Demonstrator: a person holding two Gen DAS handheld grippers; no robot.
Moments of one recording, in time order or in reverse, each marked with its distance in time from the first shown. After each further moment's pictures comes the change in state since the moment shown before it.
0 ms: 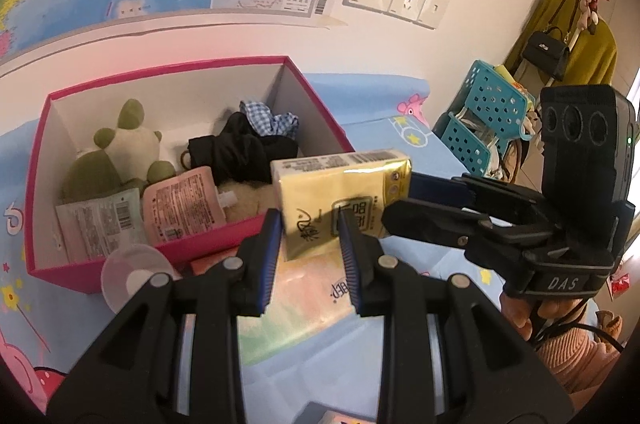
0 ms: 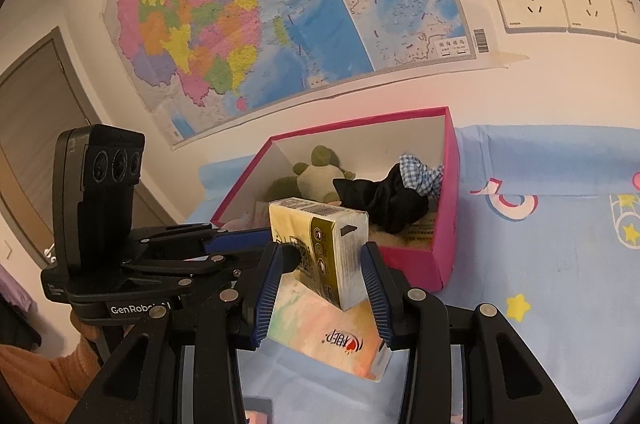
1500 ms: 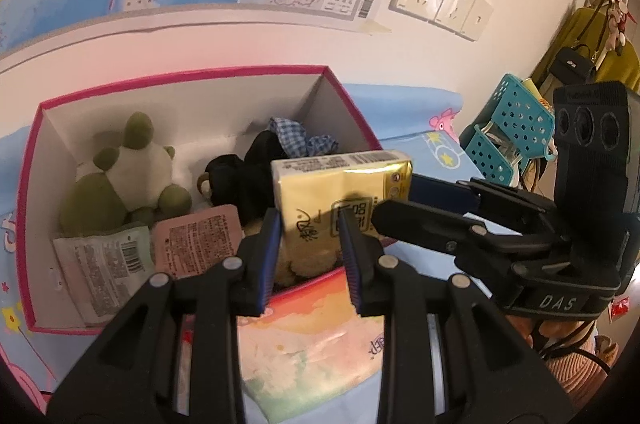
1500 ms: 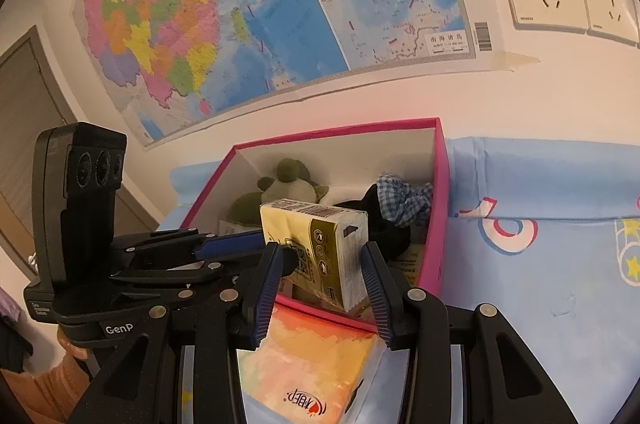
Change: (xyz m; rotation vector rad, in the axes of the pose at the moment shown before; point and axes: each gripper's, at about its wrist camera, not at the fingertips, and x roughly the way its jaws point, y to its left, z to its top) left arm 0.038 0.026 0.030 -0.062 0.030 0.044; right arm 0.047 -0.022 0.035 0.013 0.059 -0.061
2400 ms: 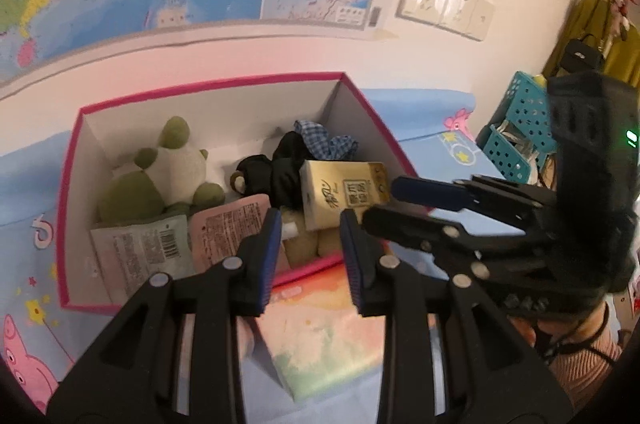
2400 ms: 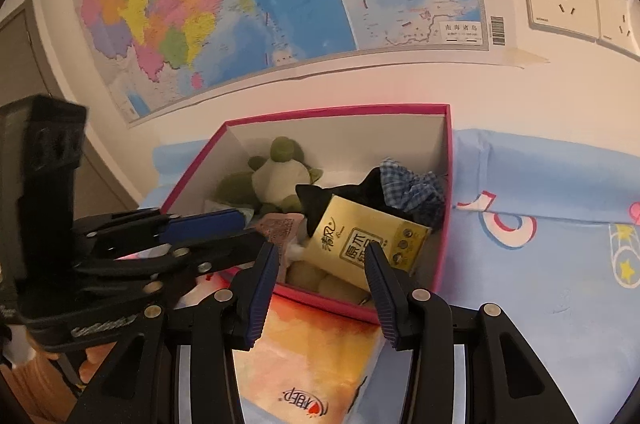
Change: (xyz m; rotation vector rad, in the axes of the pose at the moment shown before) left arm -0.029 0.002 -0.022 0.050 -0.074 0.077; right arm 0.008 0.019 -0.009 -0.056 0.020 -0.063
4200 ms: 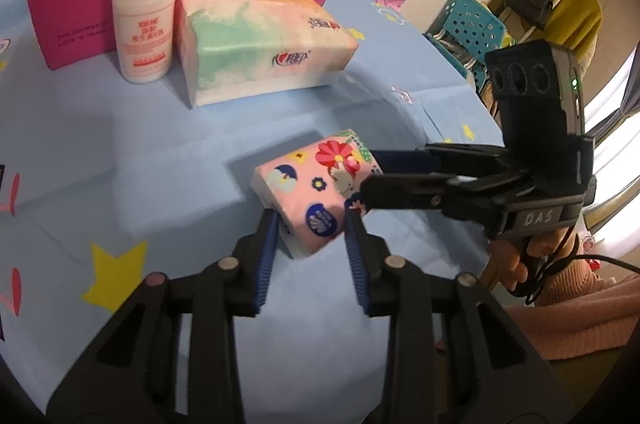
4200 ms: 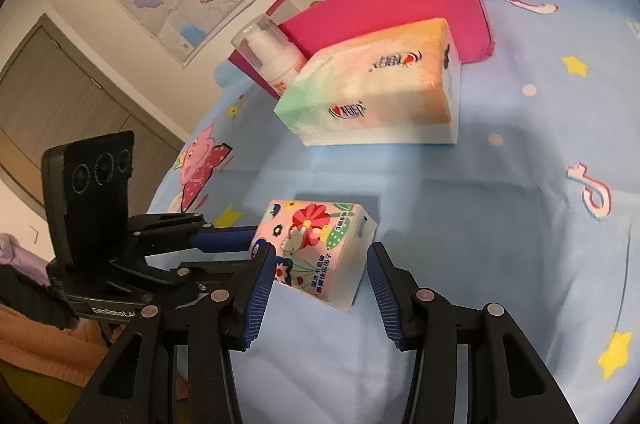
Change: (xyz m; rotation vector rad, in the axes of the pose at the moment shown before) left arm -0.033 -0.013 -0.175 -0.035 0.249 -0.233; right arm -0.029 0.024 -0.171 0.131 0.215 0.240
